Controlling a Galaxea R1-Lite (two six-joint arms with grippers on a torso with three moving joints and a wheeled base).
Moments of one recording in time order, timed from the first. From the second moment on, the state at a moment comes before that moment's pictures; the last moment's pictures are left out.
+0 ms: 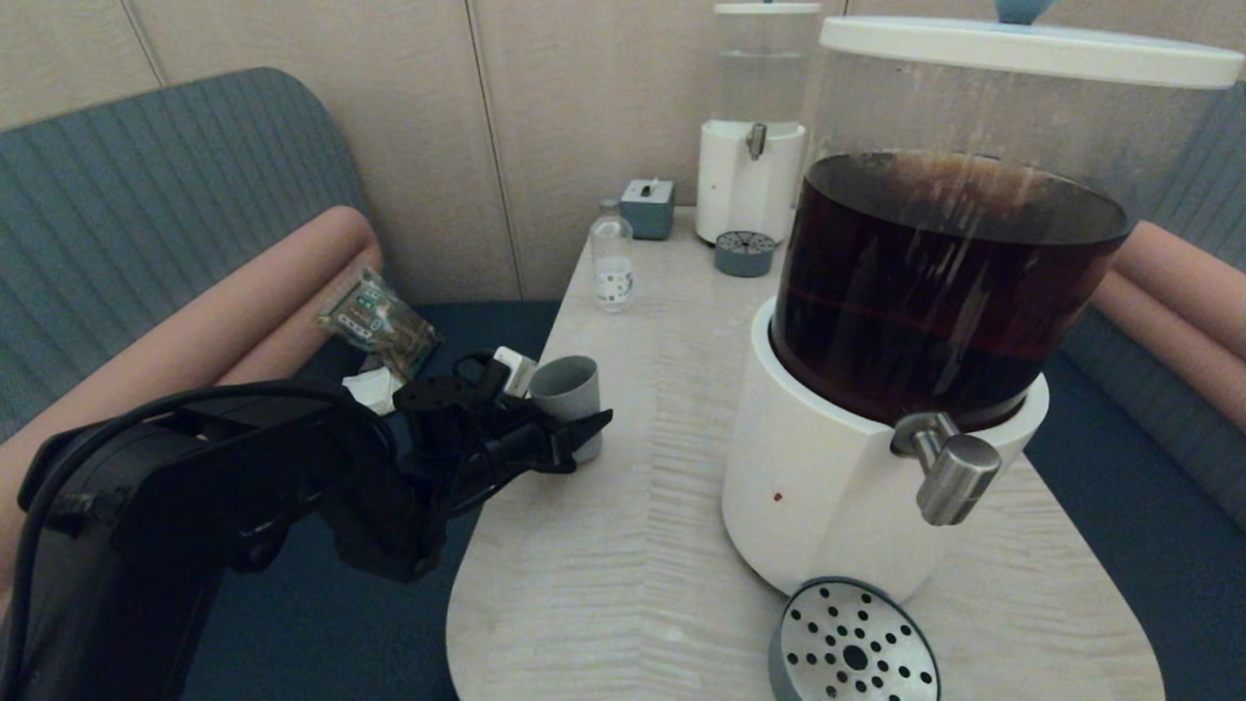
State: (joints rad) left arm -0.27 2.39 -1.04 -1.37 -0.47 -0.03; right arm -0.01 0.00 0.00 0.03 0.02 -0.08
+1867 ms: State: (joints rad) left arm -0.29 2.33 -0.89 -1.38 -0.47 -0.03; right arm -0.01 0.00 0.00 0.03 0.02 -0.08
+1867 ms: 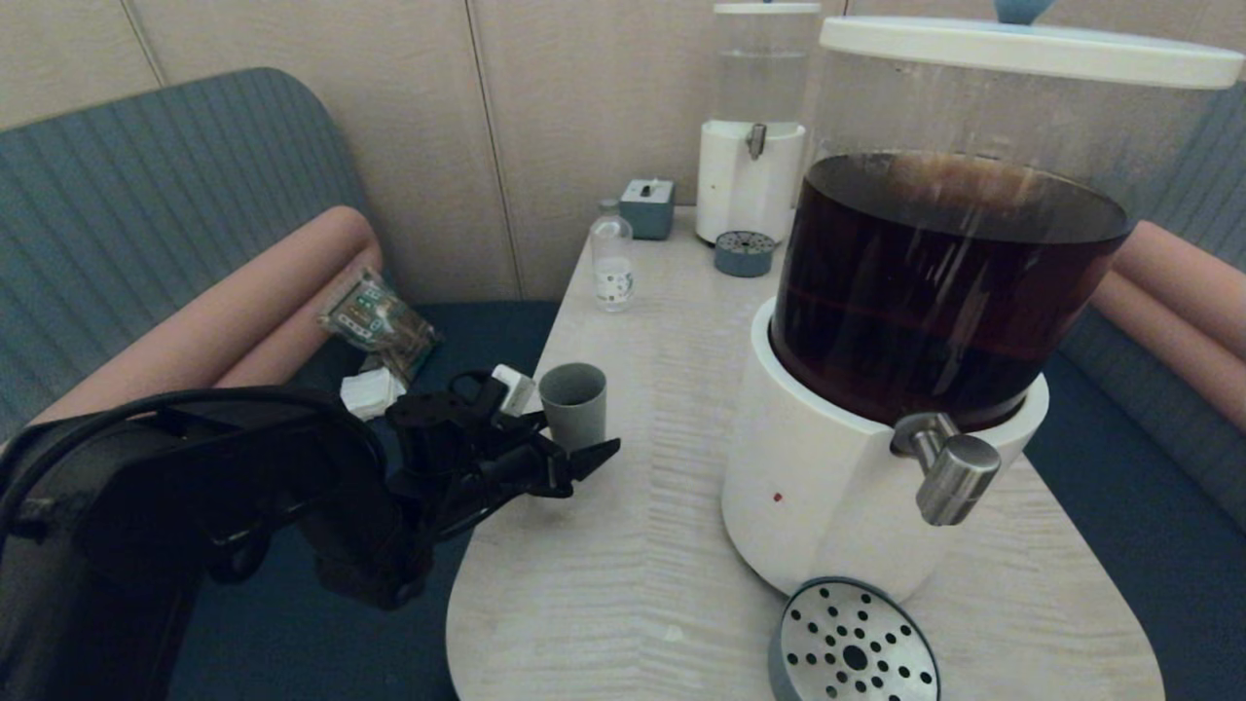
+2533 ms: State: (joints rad) left arm -0.28 1.97 -0.43 -1.42 -0.47 -0.06; right arm -0.01 0.00 0.00 0.03 0.02 -0.08
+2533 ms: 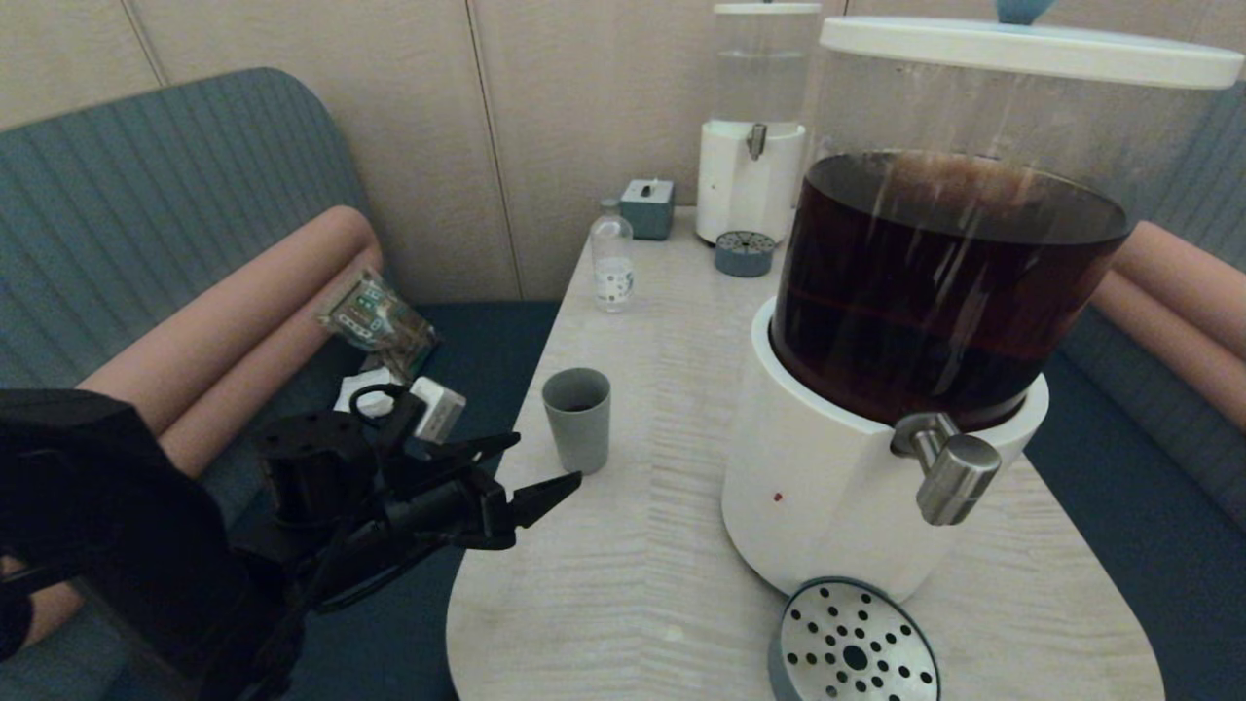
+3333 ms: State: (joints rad) left arm -0.27 1.30 -0.10 -1.43 -0.29 -0.13; right arm -0.01 0.00 0.00 0.03 0.02 -0.08
